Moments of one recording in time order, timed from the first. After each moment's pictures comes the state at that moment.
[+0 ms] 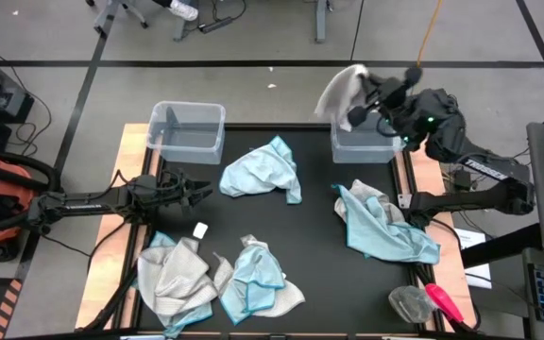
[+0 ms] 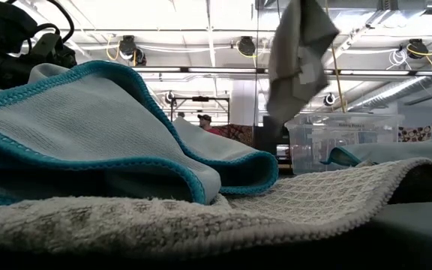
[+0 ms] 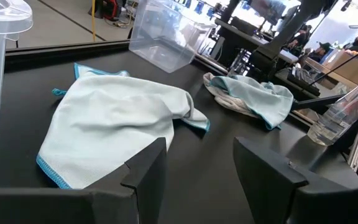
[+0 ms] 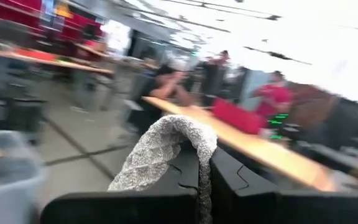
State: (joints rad) left arm 0.14 0.21 0.00 0.04 -0.11 -0.46; right arm -0.40 1.00 1.19 -0.03 0.59 -0.42
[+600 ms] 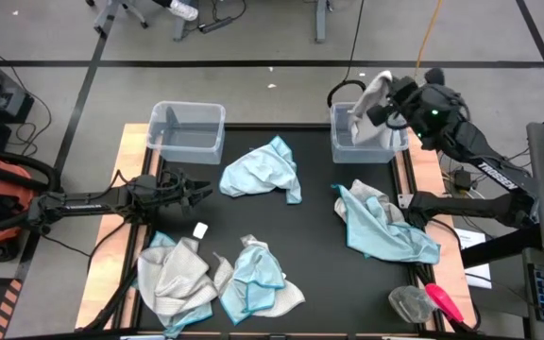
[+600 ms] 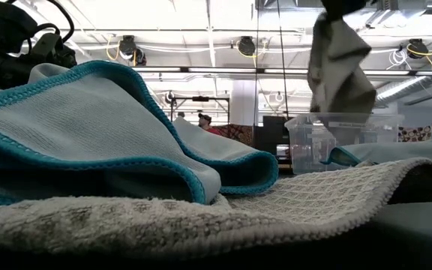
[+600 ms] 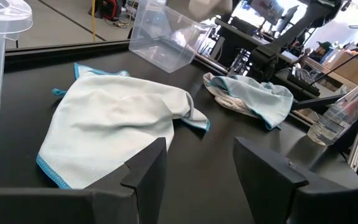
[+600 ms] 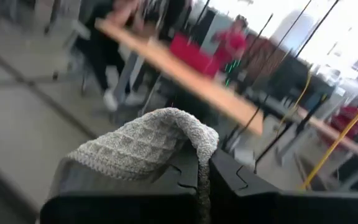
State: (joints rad) left arm 0.14 0.21 0.00 0.04 -0.11 -0.46; right arm -0.58 0.91 1.19 -0.41 0.65 -0.39
